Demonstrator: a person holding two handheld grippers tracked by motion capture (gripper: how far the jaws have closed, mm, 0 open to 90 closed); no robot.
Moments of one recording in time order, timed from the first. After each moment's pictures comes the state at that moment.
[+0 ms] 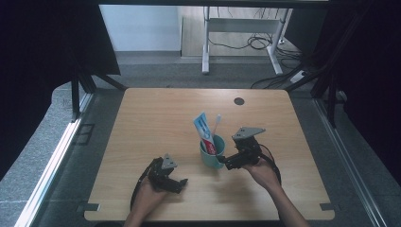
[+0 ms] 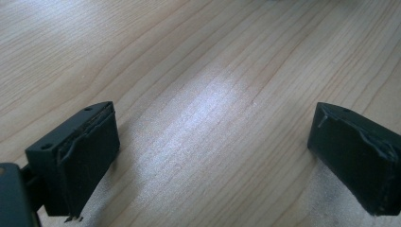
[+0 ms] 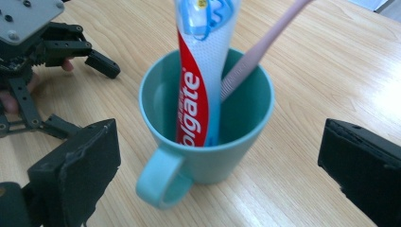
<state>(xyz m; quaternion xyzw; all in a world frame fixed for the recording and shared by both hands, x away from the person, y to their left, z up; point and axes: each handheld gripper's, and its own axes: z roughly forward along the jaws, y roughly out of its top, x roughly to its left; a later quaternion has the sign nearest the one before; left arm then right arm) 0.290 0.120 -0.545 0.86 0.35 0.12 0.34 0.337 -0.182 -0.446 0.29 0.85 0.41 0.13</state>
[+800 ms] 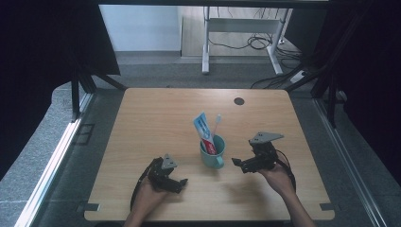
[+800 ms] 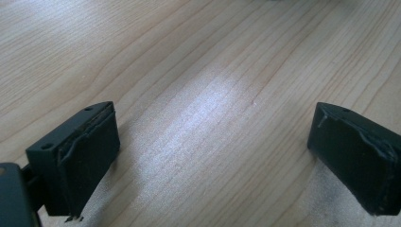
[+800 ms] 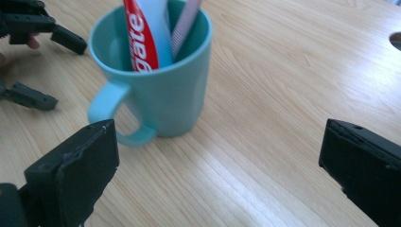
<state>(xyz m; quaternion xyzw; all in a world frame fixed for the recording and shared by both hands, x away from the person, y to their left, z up) 0.290 0.120 -0.545 0.86 0.35 0.12 0.34 0.327 -0.230 -0.458 0.34 0.84 0.40 0.14</state>
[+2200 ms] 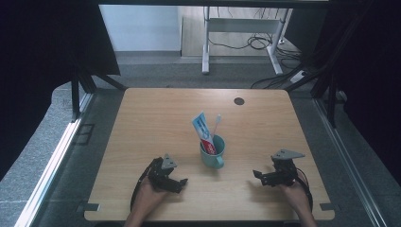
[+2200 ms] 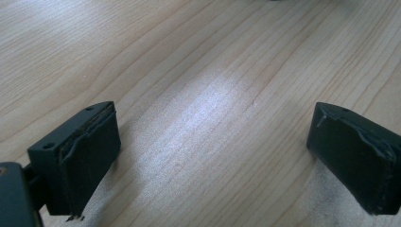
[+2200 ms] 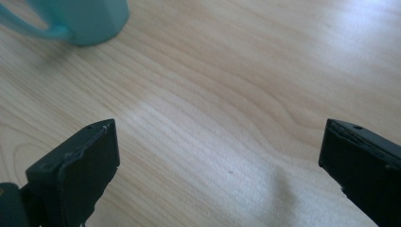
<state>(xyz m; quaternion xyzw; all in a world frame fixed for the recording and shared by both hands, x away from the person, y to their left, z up) 0.289 0.121 -0.545 0.86 0.35 0.12 0.34 0.303 -0.303 -0.518 0.41 0.82 0.37 0.16</state>
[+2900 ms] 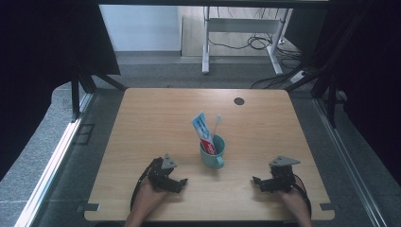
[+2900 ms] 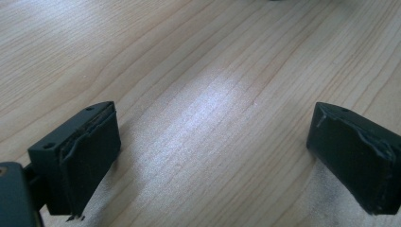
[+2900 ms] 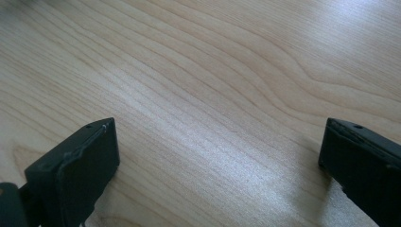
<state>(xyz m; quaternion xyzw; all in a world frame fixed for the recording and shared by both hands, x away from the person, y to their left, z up) 0.289 0.120 -0.545 0.86 0.35 0.12 0.34 0.294 -0.302 -0.543 0.42 0.82 0.34 0.17</state>
